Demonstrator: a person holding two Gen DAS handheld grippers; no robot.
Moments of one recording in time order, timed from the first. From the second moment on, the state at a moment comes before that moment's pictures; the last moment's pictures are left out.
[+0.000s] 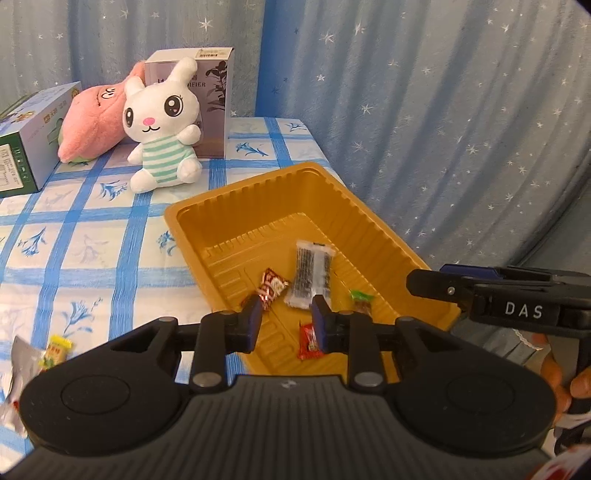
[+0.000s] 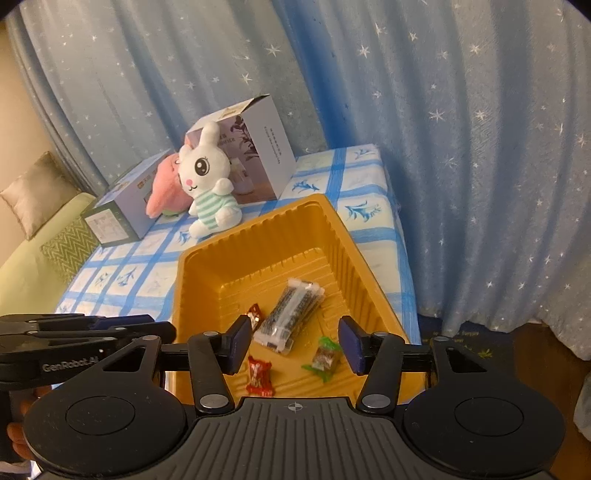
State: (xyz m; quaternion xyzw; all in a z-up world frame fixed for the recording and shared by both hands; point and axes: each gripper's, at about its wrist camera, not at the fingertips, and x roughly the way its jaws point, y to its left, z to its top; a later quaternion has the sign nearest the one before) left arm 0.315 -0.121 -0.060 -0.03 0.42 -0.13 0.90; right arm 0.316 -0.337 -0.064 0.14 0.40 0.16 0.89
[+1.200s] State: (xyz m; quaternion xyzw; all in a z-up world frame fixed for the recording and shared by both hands) left arm 0.131 -0.033 -0.069 -0.05 0.45 -0.03 0.89; right arm 0.161 -0.293 -0.068 0.04 0.42 0.23 0.87
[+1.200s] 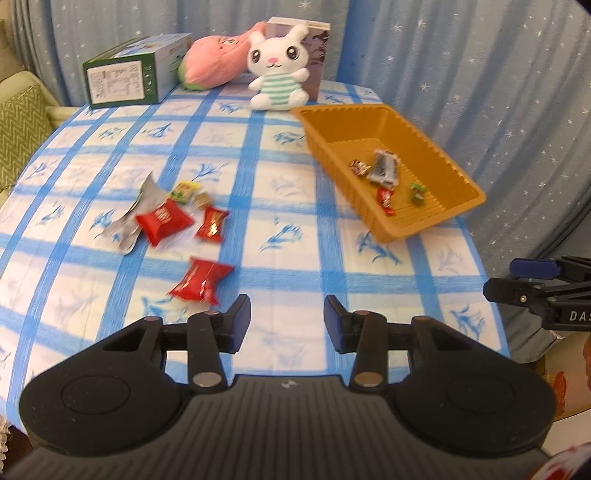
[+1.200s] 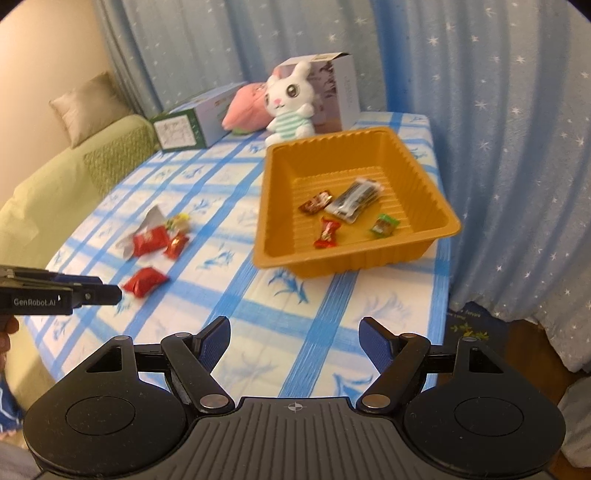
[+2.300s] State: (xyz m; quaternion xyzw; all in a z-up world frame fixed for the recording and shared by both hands) left arm 0.140 0.029 -0.107 -0.01 0.45 -0.02 0.89; right arm 0.174 -0.182 -0.097 0.05 0.43 0.27 0.86
